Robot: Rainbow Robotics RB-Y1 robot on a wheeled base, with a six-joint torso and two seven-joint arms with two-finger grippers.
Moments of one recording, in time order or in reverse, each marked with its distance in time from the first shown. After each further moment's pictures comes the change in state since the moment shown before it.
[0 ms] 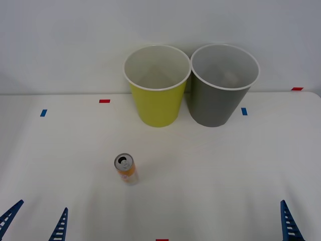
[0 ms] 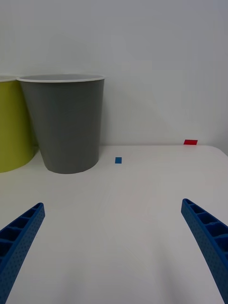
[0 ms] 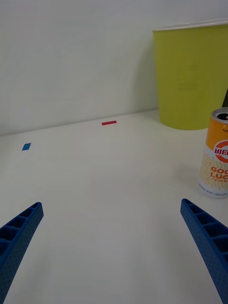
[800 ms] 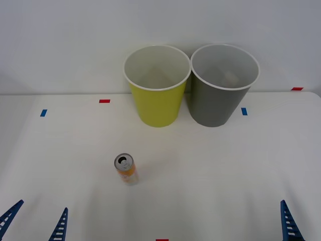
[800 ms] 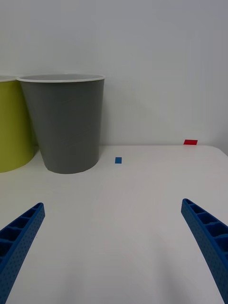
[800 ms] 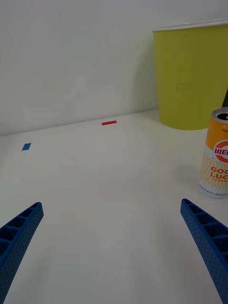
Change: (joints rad) right arm 0.000 0.000 0.000 0.000 0.000 0.000 0.000; left arm 0.000 0.000 0.000 0.000 0.000 0.000 0.000
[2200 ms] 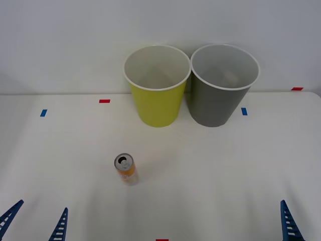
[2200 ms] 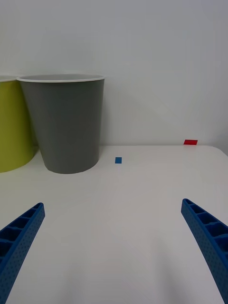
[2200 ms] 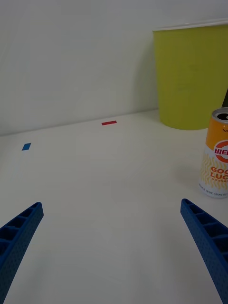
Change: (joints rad) right arm 0.000 0.000 0.000 0.000 0.000 0.000 0.000; left arm 0.000 0.000 0.000 0.000 0.000 0.000 0.000
